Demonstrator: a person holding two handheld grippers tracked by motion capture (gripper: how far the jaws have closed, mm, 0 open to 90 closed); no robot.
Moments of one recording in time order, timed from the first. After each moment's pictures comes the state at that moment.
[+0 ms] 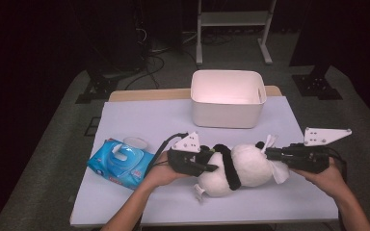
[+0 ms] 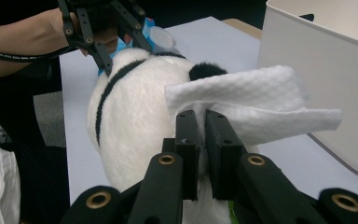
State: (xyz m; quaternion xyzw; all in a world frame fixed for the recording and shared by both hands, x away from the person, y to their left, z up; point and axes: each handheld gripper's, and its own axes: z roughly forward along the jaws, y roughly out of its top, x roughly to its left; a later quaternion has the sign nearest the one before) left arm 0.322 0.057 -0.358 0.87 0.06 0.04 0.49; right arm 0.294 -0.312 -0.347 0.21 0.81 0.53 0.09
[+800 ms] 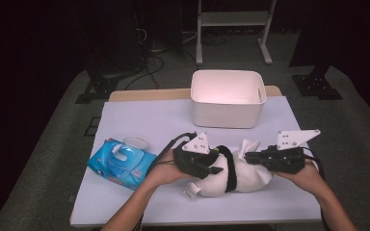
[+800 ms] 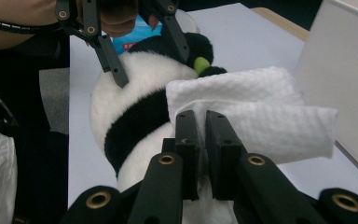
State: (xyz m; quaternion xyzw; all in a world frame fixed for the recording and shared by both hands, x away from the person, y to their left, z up) left arm 0.318 0.037 -0.350 0.89 0.04 0.06 0.45; right arm 0.301 -0.259 -0.353 0.16 0.84 0.50 0.08
